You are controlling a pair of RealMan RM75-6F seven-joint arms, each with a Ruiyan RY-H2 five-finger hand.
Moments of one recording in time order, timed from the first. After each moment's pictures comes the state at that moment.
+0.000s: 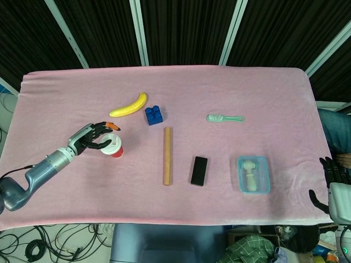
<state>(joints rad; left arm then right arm) -0.84 -1.31 0.08 -1.10 1.66 0.88 -1.85 0.03 -1.10 0.11 -1.68 -1.38 1.50 -0.11</state>
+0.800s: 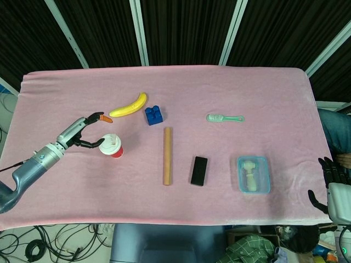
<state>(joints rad) -0.81 -1.19 0.05 -1.22 1.59 0.97 -1.25 0.03 -1.10 0.11 -1.68 -1.39 1.50 -0.11</state>
